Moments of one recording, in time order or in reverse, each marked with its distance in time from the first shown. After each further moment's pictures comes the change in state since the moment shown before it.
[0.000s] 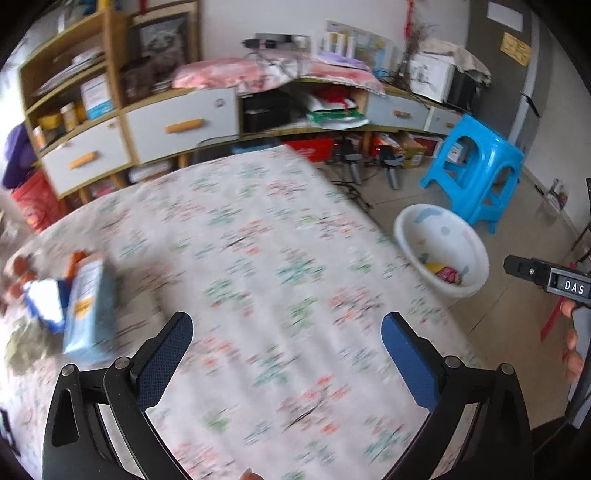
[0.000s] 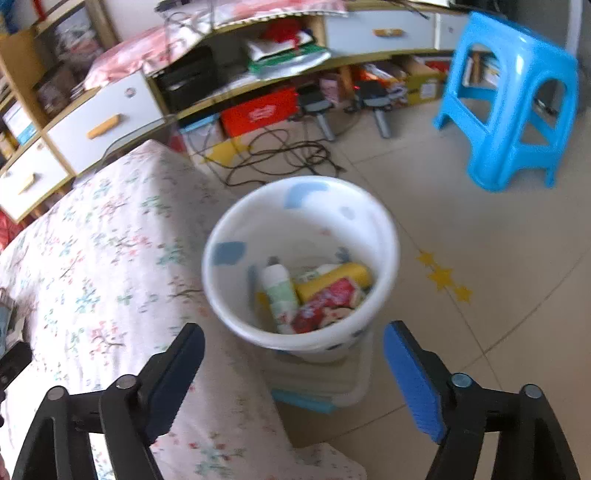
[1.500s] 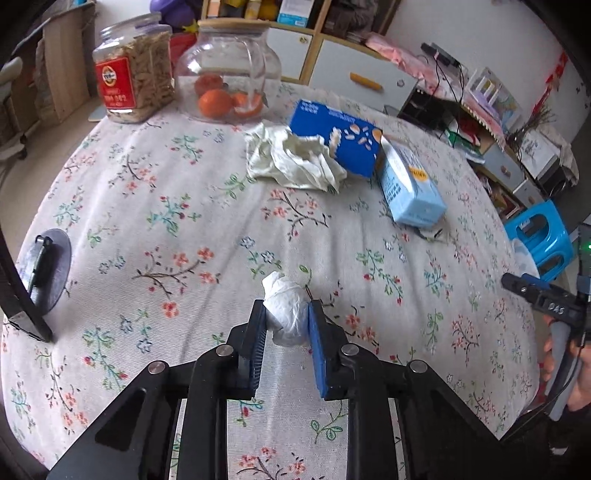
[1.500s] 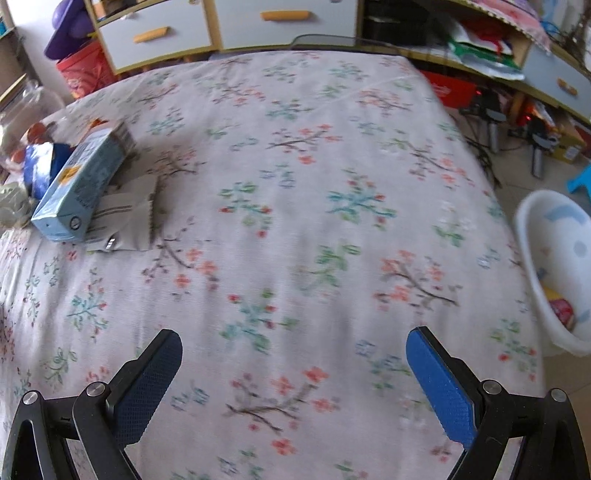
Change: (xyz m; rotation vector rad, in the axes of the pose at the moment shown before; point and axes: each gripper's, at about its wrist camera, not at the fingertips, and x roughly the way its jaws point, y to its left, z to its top) left arm -0.066 0.261 -0.154 -0.455 0.104 0.100; right arm 0.066 0.255 -0.075 -0.425 0.132 0.117
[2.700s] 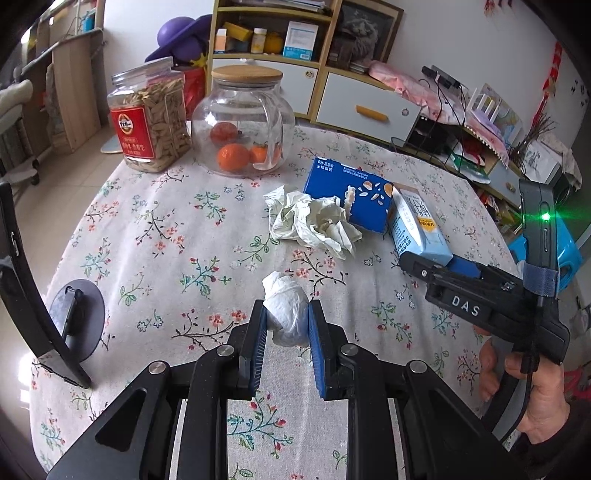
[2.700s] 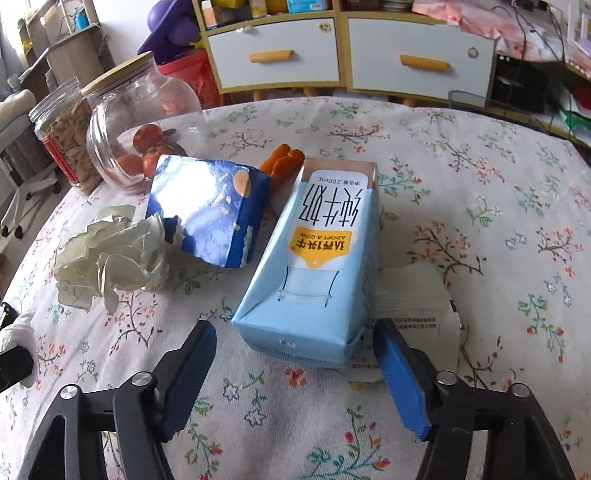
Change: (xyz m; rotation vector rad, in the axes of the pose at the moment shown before) left arm -0.021 0.005 0.026 0.023 -0.116 0.053; right arm 0.046 0.164 0.044 -0.117 -0.157 0.195
